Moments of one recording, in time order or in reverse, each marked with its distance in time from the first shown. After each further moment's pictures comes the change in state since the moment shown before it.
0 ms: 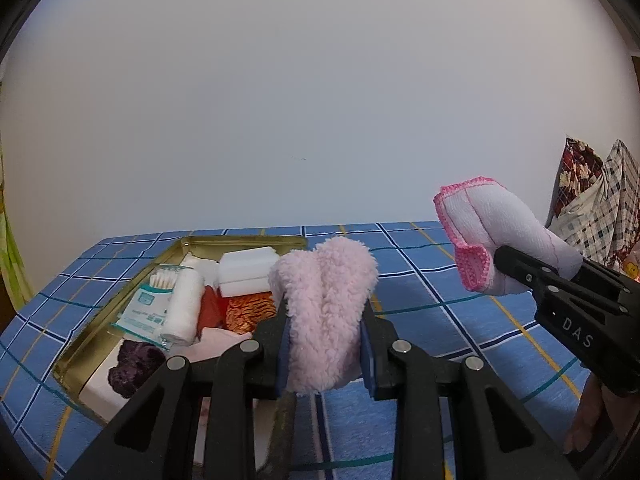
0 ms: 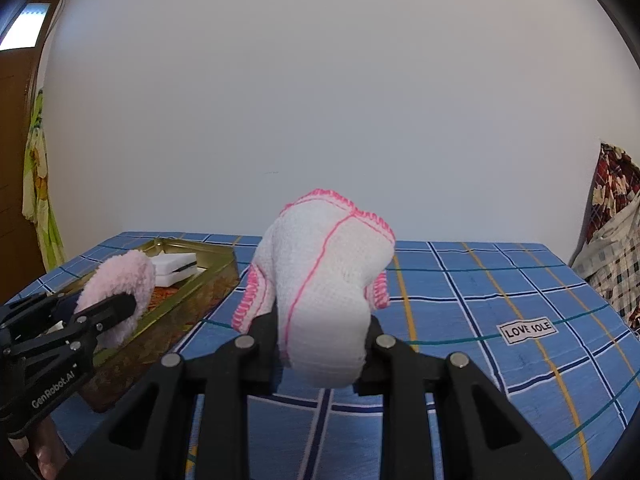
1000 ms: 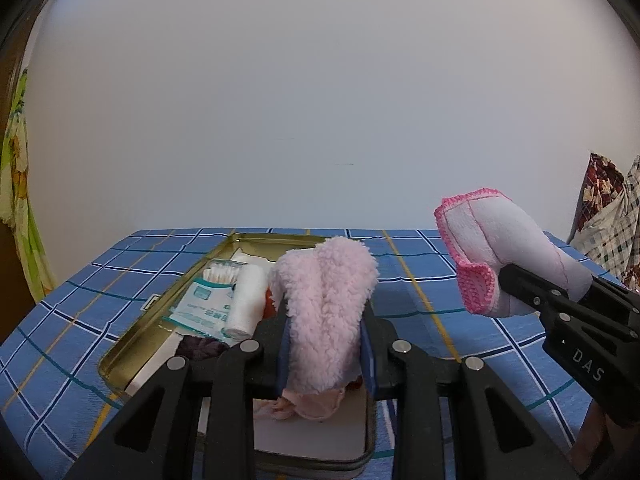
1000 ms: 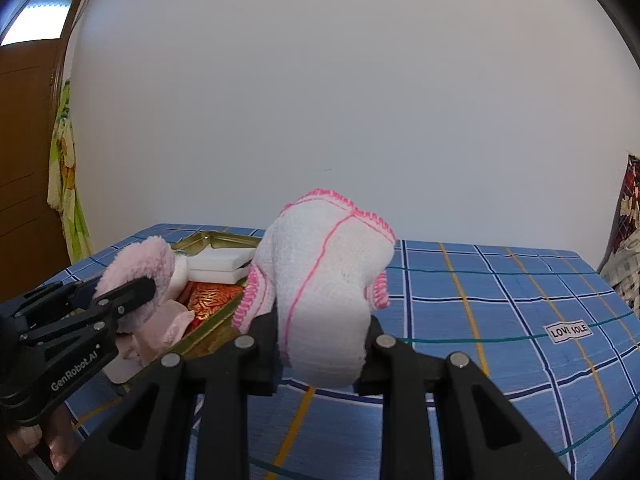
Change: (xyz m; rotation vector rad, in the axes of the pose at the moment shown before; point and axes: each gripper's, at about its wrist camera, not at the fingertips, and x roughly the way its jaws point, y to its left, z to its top) left arm -0.018 0.040 -0.003 -0.046 -0.019 0.081; right arm 0.008 0.045 -0.004 -0.041 0.002 0.099
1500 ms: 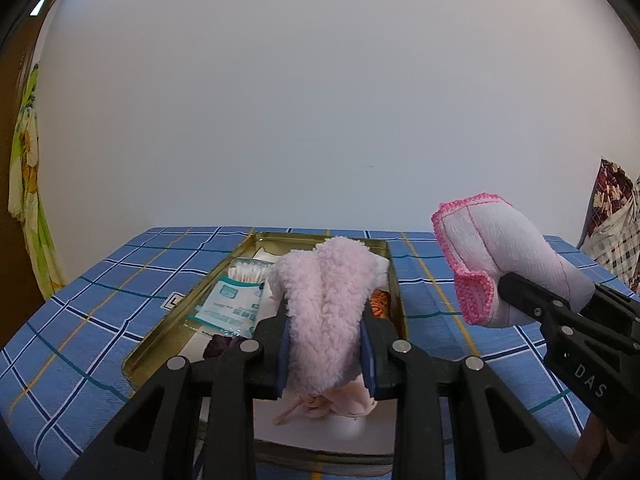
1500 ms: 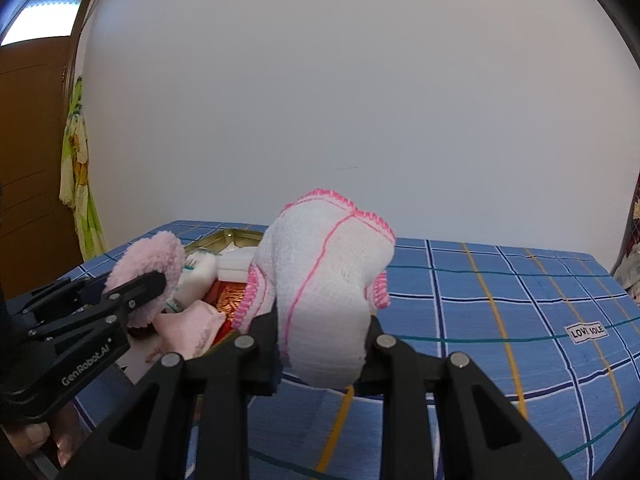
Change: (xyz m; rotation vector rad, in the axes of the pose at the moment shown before) left arm -0.013 0.012 0.001 -0.021 -0.004 0.037; right arm -0.002 0.004 0.002 -0.016 0.005 0.055
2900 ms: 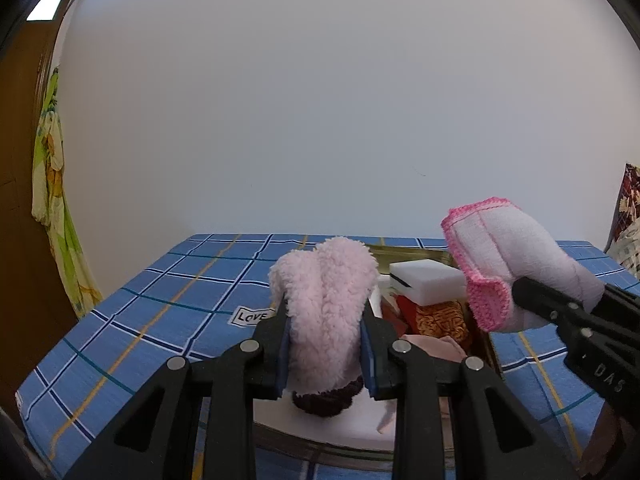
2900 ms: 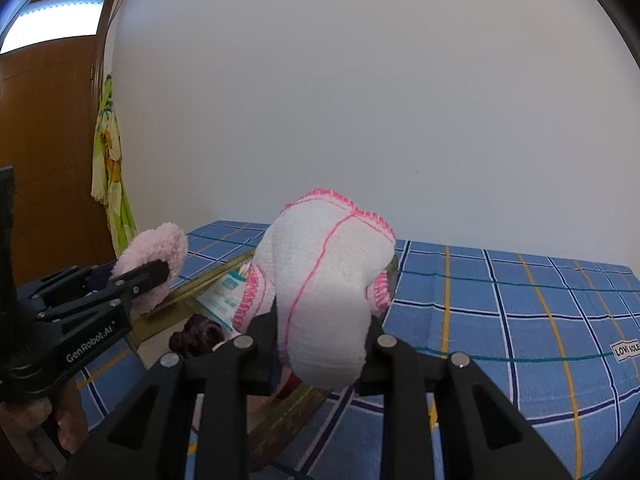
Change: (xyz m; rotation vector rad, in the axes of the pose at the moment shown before) left arm -0.051 0.016 0.032 0.004 0.000 0.092; right arm -0.017 -0.009 0.017 -0.023 0.011 0.137
